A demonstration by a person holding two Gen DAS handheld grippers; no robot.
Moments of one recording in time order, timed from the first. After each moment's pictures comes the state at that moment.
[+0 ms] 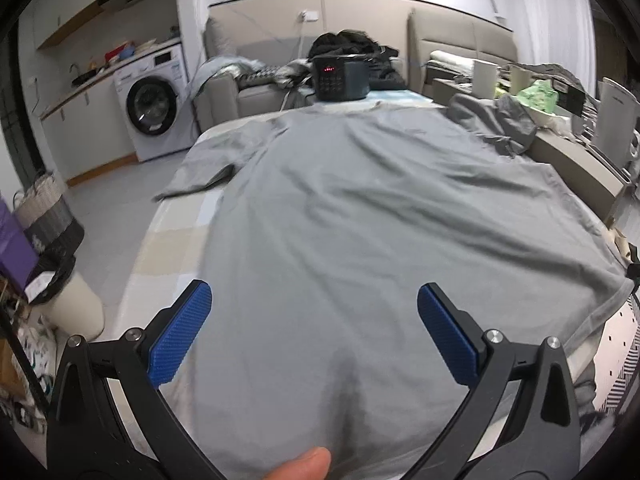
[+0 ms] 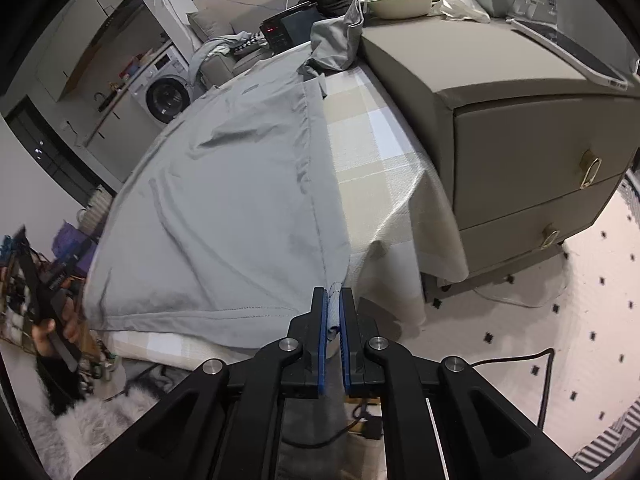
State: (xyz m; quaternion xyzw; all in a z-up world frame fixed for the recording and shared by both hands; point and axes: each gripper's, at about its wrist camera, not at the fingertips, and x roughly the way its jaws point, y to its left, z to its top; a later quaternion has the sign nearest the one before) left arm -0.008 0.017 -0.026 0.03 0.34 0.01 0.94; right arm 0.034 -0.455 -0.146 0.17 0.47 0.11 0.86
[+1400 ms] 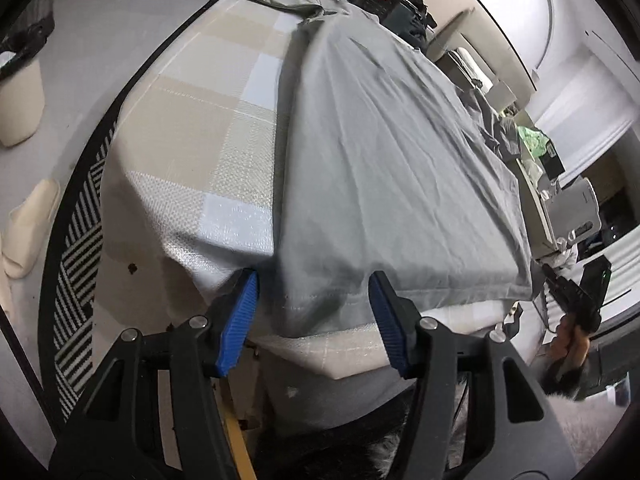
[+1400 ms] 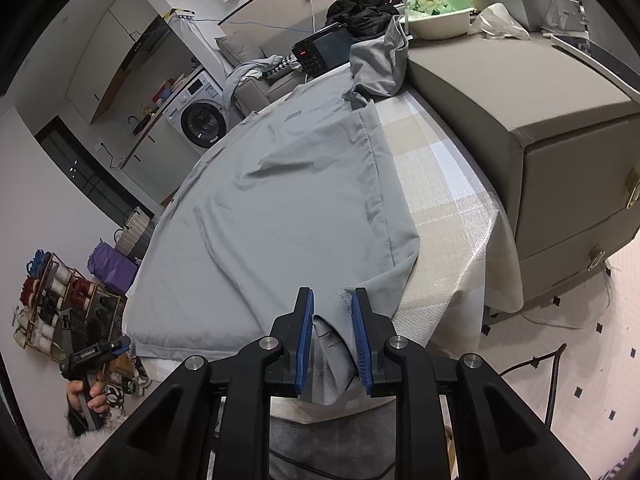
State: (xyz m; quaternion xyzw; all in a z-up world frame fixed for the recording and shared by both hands) left arm -0.081 0.137 -0.109 -0.25 0.48 -0.07 0.84; right arm 0.054 -0.427 -0.135 0.21 0.43 0.16 0.86
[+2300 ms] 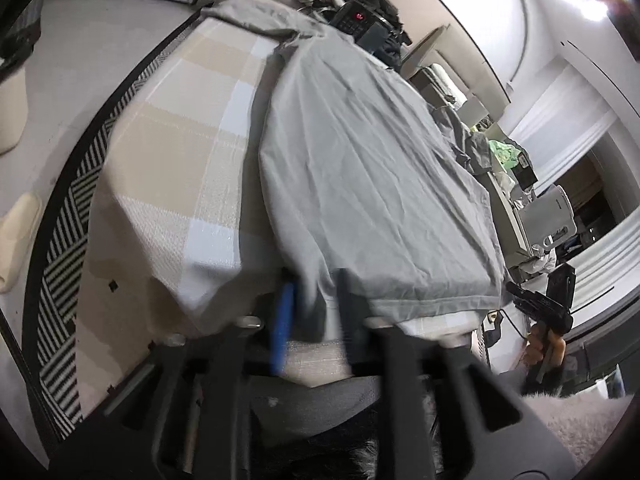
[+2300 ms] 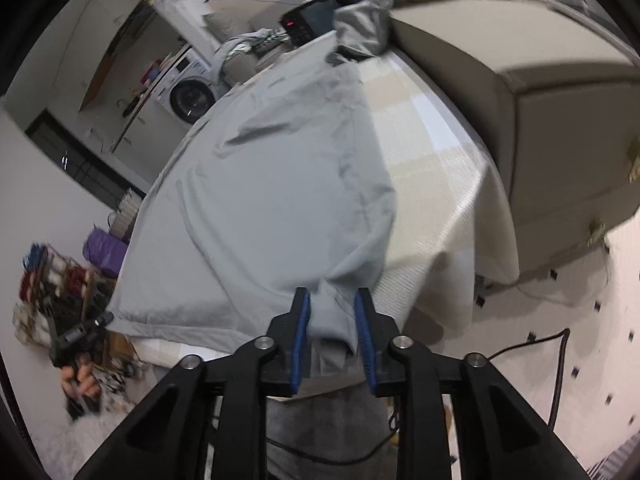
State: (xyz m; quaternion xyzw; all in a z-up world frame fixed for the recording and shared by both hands) left arm -0.086 0.147 -0.094 -0.28 0.45 -0.10 0.84; right arm 0.056 -0.440 -0.163 0.23 0.48 0.16 0.83
